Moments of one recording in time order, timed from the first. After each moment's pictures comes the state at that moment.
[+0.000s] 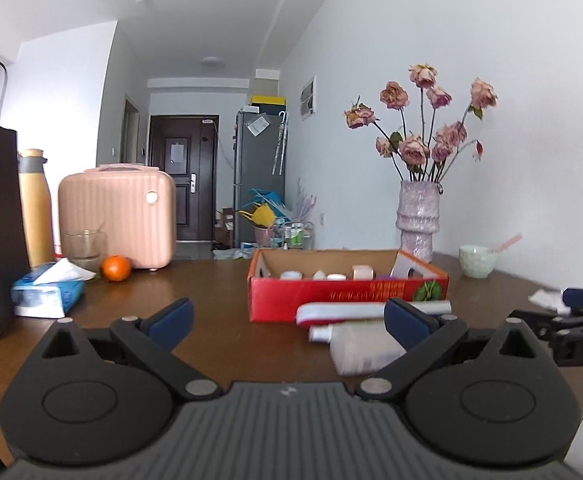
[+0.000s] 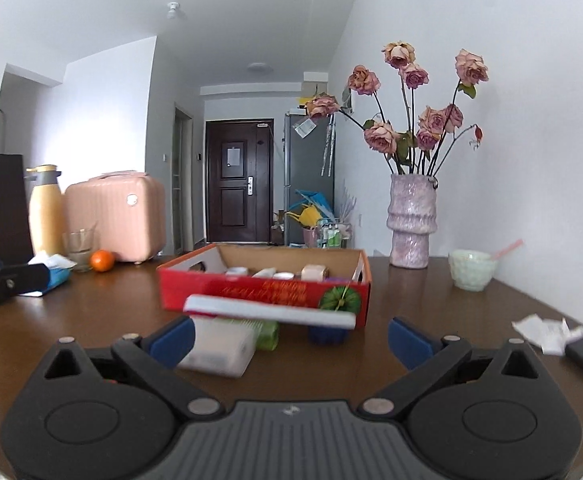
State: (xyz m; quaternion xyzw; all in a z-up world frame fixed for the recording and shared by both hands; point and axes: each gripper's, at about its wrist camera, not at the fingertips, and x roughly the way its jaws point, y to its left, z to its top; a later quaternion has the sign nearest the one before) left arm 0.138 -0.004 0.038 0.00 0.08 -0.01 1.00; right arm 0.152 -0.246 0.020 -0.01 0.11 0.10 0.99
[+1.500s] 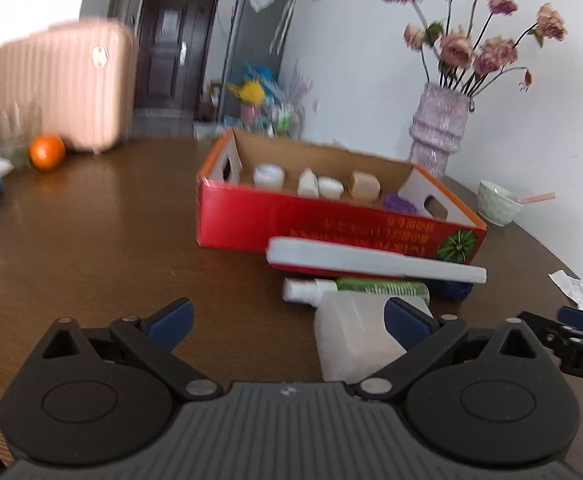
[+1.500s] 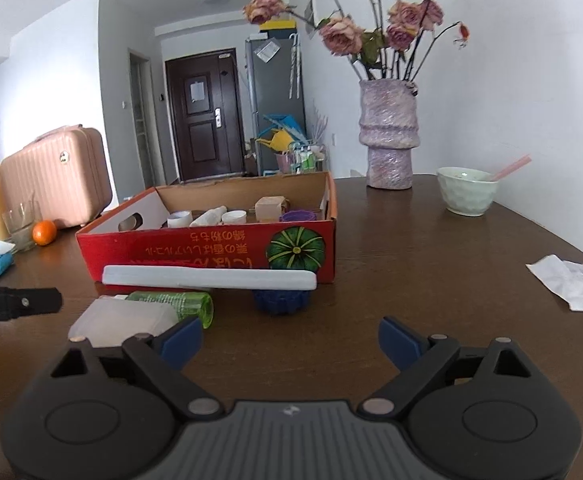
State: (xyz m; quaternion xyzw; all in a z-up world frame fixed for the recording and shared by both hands) left arm 0.327 -0.008 0.008 -0.09 0.29 -0.05 0.95; right arm 0.305 -0.269 0.000 0.03 0.25 0.07 0.97
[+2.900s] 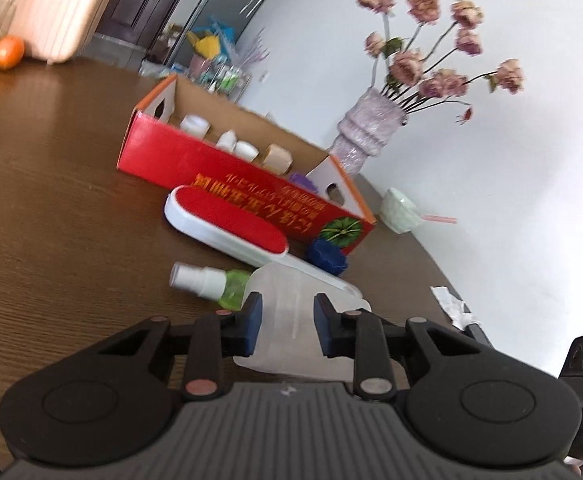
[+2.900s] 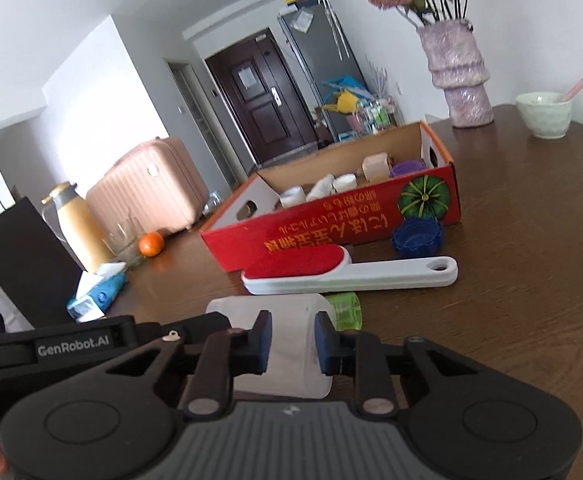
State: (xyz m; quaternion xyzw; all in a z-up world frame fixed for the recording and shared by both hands) left arm 0.277 -0.013 0.024 -0.23 0.30 -0.16 0.91; right arm 0.258 -0.236 0.024 0.17 0.28 0.19 0.93
